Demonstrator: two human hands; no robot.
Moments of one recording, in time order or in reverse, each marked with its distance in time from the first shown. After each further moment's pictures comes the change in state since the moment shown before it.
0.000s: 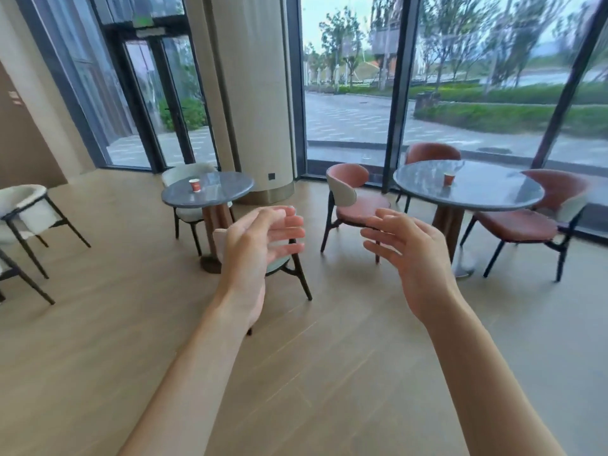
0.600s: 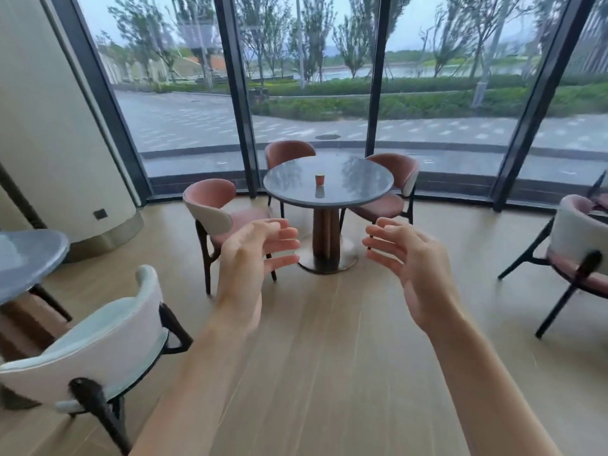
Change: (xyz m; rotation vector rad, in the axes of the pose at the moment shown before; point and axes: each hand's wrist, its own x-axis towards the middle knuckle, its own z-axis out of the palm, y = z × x) left_hand 0.346 -0.138 0.168 -0.118 -0.525 -0.208; right_hand 0.289 0.038 -0.050 -0.032 0.580 -0.124
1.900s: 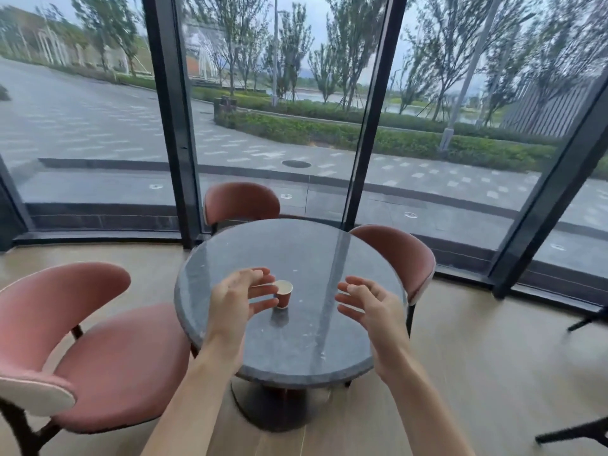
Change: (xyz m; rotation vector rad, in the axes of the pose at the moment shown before) left_hand 0.939 -0.250 0.230 -0.042 0.052 -0.167; right_hand 0.945 0.141 0.141 -0.296 0.081 0.042
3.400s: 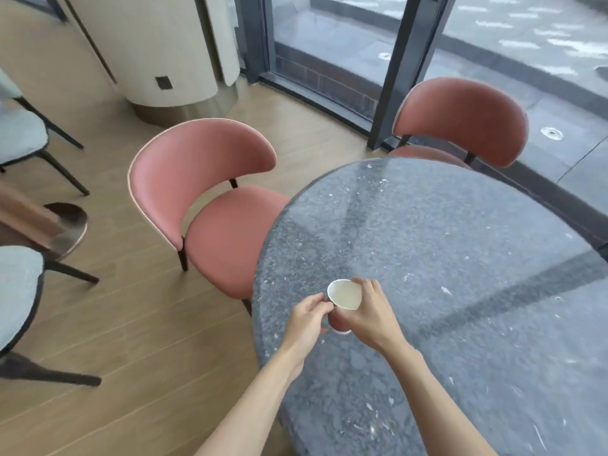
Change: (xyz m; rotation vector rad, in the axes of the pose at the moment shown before) left_hand 0.309 -0.255 0.022 0.018 0.626 -0.505; right_hand 0.385 0.256 0.205 -0.981 -1.106 -0.131
